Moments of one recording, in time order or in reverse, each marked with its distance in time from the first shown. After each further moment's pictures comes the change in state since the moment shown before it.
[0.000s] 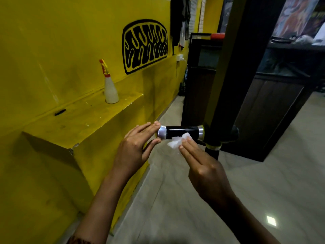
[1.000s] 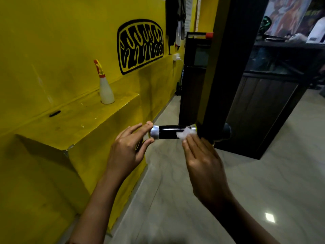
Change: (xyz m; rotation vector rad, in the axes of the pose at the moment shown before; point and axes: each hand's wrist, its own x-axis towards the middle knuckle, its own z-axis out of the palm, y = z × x) left_hand -0.001 0.006 -0.001 0.084 0.028 -0.049; right_hand 0.001 -0.003 -0.009 -0.216 -0.172 0.167
